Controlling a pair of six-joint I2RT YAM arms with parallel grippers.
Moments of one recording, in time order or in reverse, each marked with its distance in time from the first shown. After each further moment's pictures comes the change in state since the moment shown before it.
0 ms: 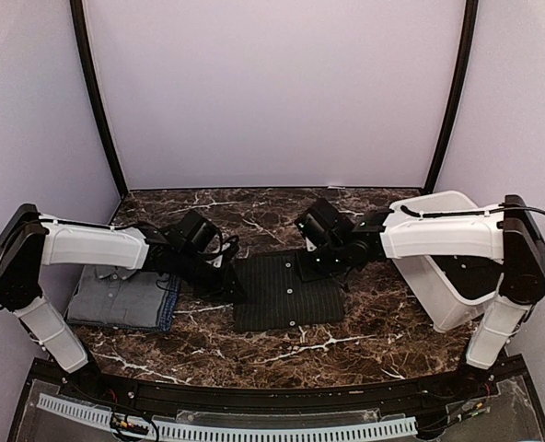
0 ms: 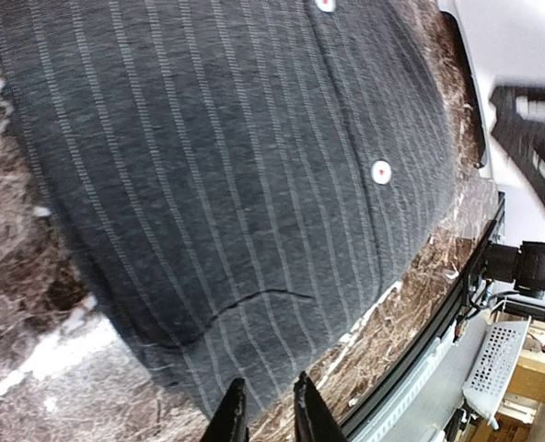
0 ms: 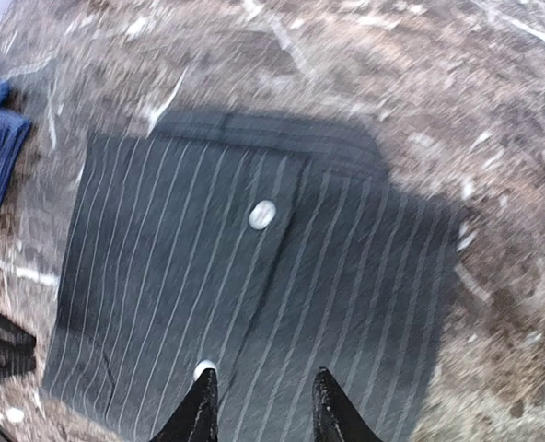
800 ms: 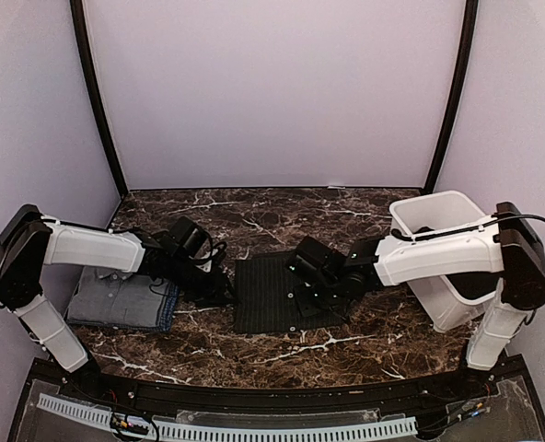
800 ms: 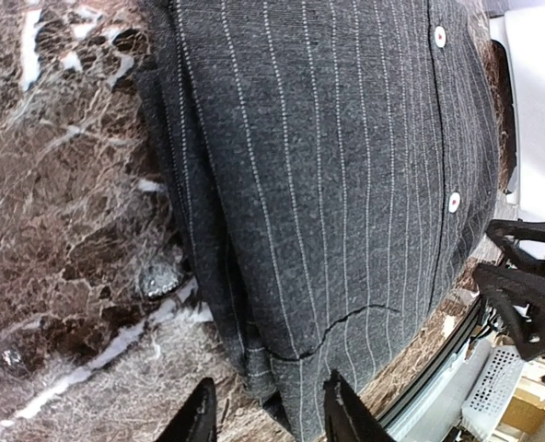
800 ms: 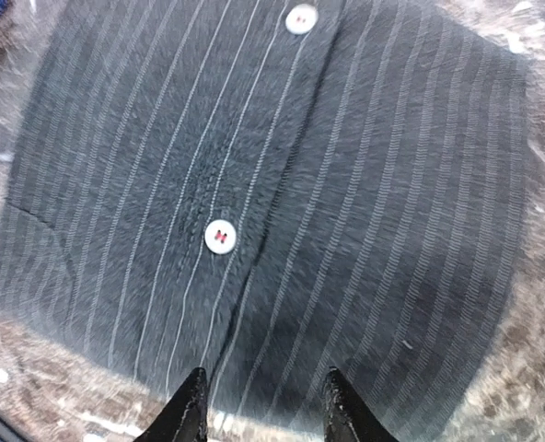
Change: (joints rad) left arm 0.066 -0.001 -0.078 0.012 -0.013 -0.021; right arm 0.175 0.028 -0.102 -0.070 0.028 0.141
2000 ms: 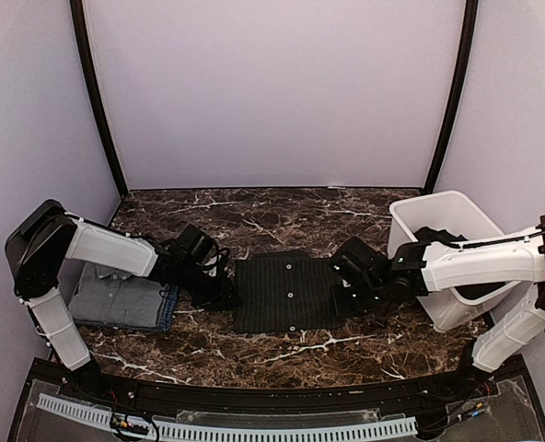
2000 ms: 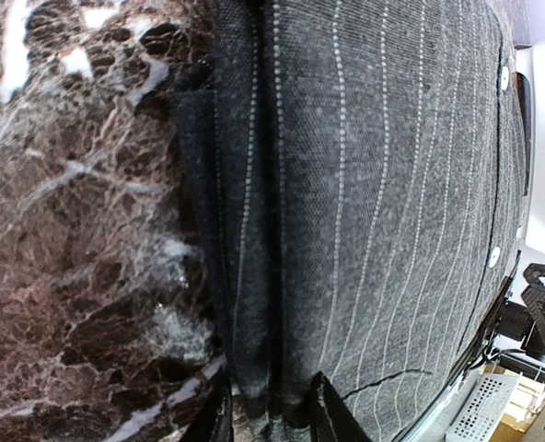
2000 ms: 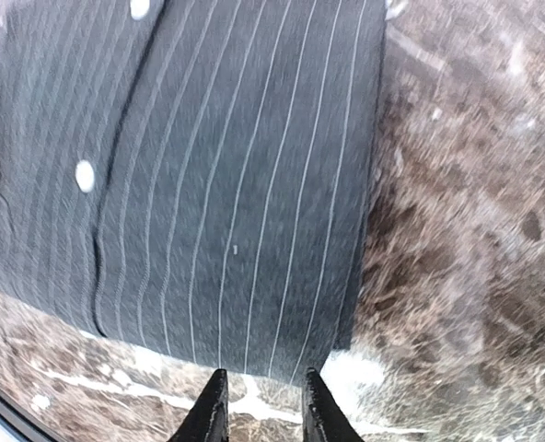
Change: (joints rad) left arm 0.001 0.119 -0.016 0.145 -0.017 -0.083; right arm -0.083 -0.283 -0.283 0.032 -0.041 0.077
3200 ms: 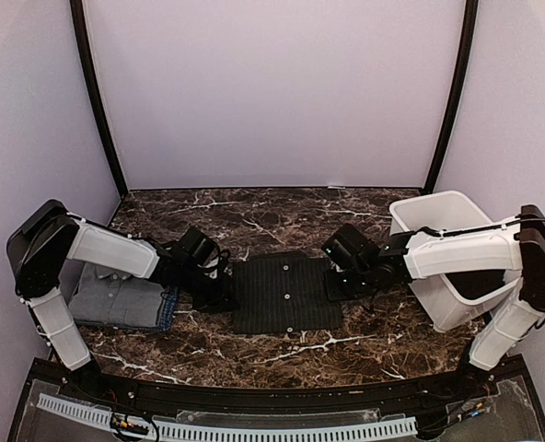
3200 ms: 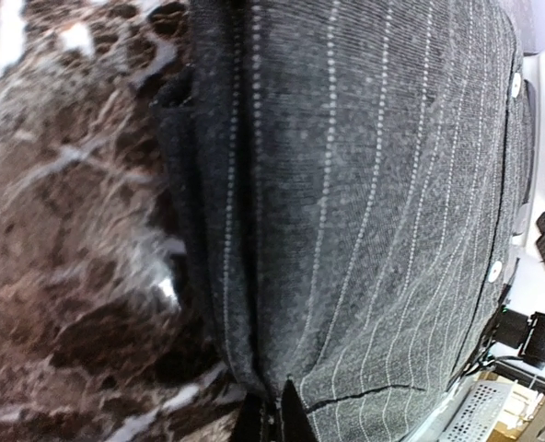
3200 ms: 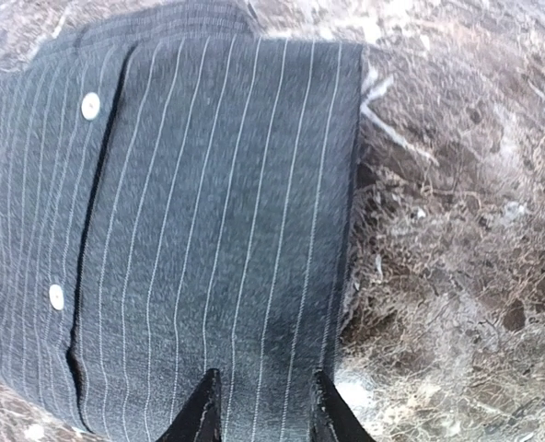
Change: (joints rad) left arm -0.006 0.017 -0.007 0.035 -0.003 -0.053; right arm -0.095 0.118 0.076 0.089 0.037 -0.072
